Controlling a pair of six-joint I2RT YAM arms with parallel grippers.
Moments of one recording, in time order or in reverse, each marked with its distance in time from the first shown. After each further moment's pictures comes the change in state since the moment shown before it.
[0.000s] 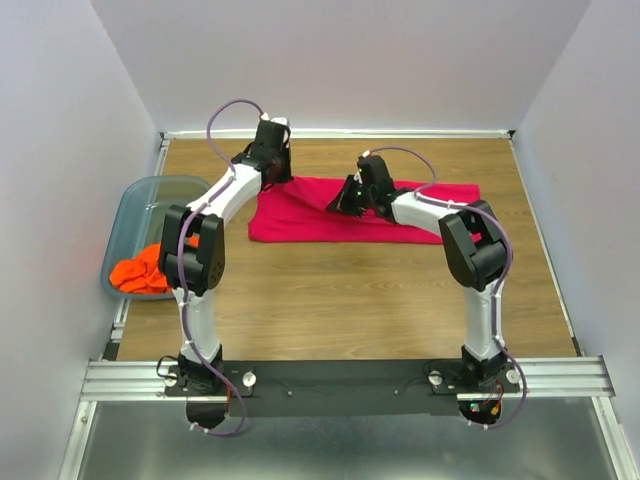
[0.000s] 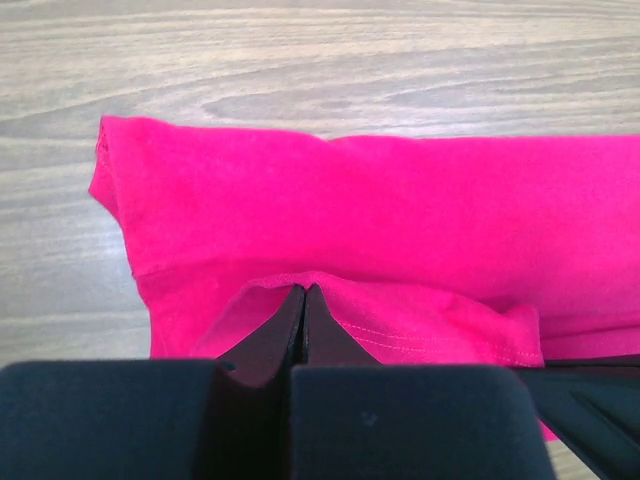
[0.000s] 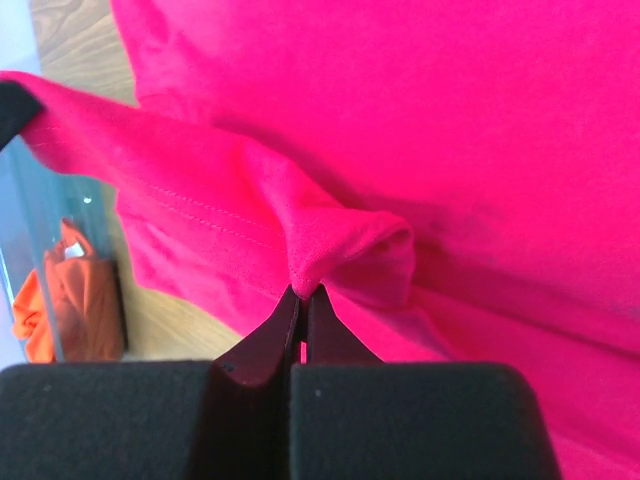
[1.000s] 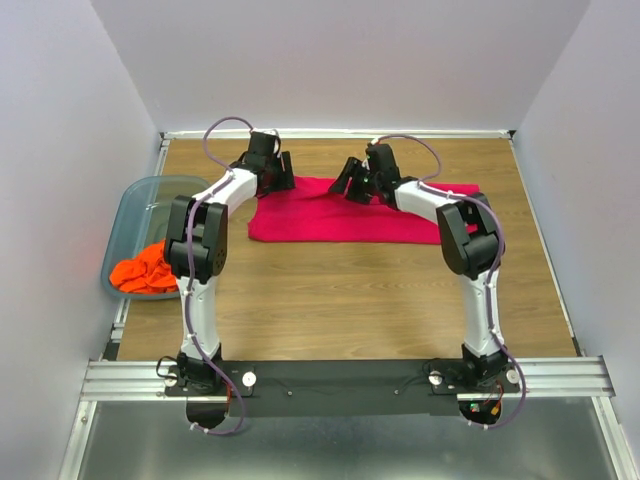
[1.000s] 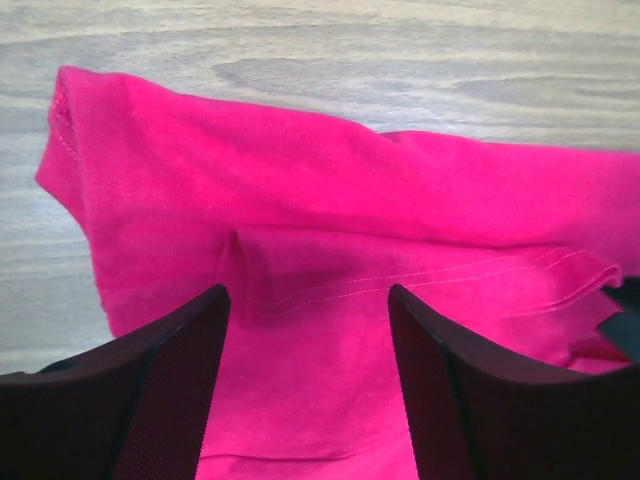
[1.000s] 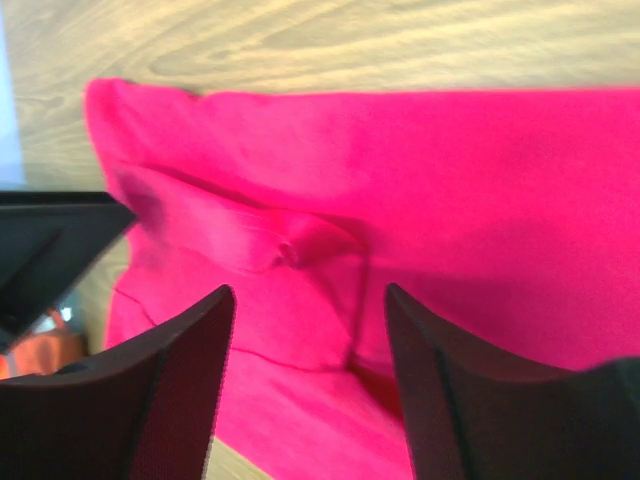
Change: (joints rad) left arm 0.072 0.122 -0.031 0.086 0.101 -0.096; right arm -0.084 0.135 0.175 -0.011 0.022 -0.067
